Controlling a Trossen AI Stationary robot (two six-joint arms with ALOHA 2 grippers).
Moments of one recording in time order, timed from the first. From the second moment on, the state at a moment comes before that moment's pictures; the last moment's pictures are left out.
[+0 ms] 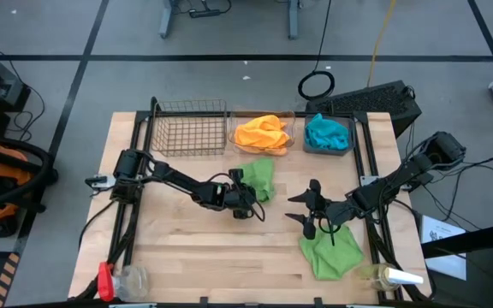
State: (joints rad) left arm -0.13 2.01 1.06 -0.01 -0.54 0.11; right arm 0.49 1.24 0.38 0.39 0.60 0.43
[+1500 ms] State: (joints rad) left arm -0.21 1.58 1.06 -0.18 -0.71 0.17; right arm 0.49 1.24 0.38 0.36 0.60 0.43
